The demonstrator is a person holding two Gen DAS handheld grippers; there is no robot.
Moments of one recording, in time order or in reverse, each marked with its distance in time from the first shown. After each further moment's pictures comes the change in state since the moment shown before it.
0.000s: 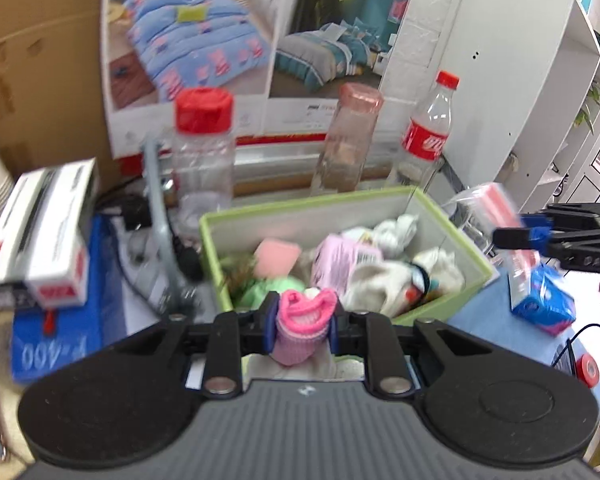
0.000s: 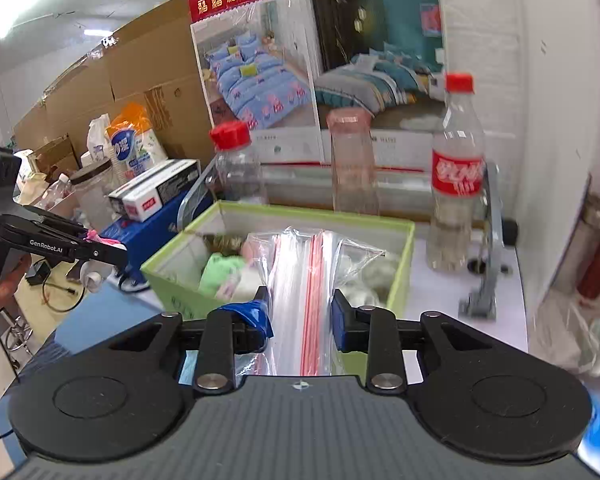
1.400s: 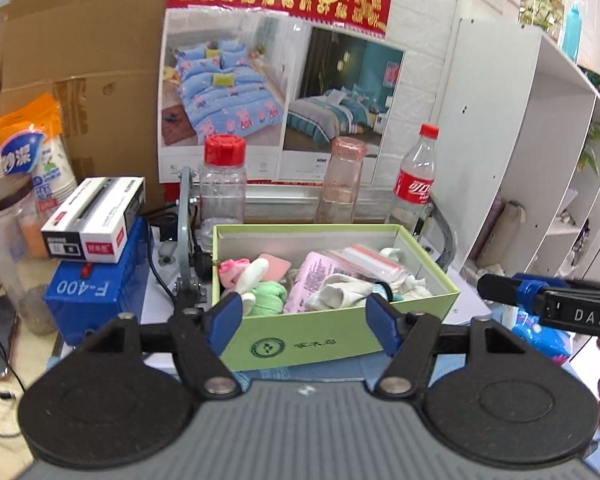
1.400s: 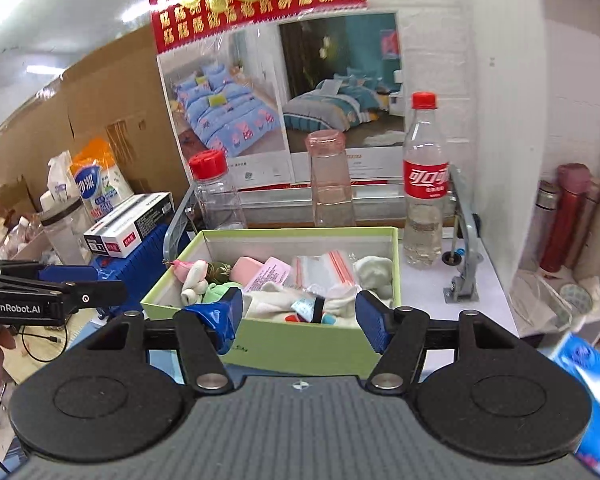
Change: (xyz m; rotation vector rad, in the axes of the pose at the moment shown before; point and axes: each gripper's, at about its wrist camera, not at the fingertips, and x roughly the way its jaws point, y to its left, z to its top) left arm -0.082 -0.084 -0.083 -0.082 -0.258 0.166; right arm -0.035 0.070 -0.022 0.138 -0.096 -0.201
